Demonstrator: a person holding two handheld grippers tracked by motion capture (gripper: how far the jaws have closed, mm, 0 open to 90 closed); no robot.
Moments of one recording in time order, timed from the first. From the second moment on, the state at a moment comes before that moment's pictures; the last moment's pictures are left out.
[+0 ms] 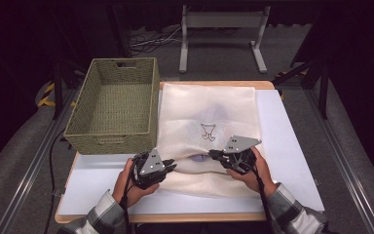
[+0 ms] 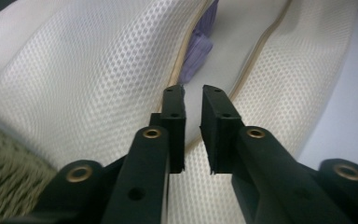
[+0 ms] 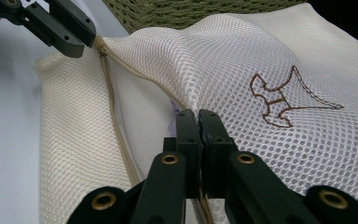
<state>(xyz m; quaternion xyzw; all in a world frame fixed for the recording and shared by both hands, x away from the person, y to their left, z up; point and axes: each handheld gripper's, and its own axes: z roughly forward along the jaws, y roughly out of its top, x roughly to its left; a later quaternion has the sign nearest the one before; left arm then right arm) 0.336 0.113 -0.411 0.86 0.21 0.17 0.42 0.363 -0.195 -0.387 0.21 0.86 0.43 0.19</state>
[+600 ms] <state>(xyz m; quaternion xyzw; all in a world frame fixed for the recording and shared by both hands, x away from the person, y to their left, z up) 0.348 0.140 -0.441 0.87 0.29 0.12 0.38 0.359 -0.201 -0.384 0.21 0.85 0.43 0.19</state>
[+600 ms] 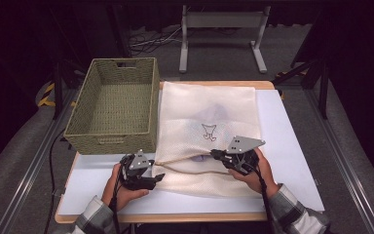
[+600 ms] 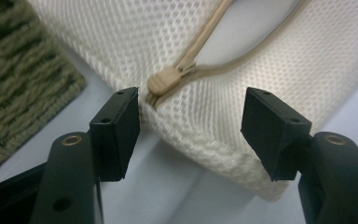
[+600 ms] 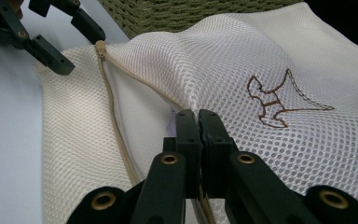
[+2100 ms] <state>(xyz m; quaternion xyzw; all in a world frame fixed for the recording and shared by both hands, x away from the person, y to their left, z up) 0.345 0.152 -0.433 0.86 0.30 0.12 0.40 0.369 -0.194 -0.415 0.22 0.88 0.38 0.17</state>
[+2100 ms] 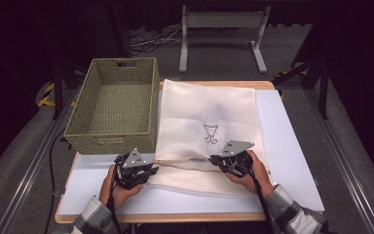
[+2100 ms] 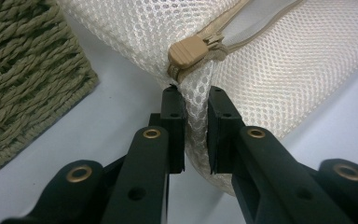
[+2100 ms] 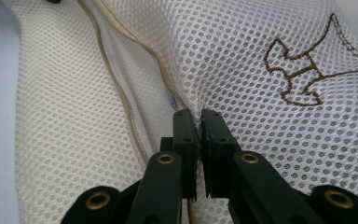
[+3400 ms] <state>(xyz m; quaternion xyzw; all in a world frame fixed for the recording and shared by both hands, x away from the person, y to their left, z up) 0.341 0.153 -0.433 0.86 0.28 0.13 0.40 0.367 -0.200 -0.395 0.23 0.85 0.43 0.18</state>
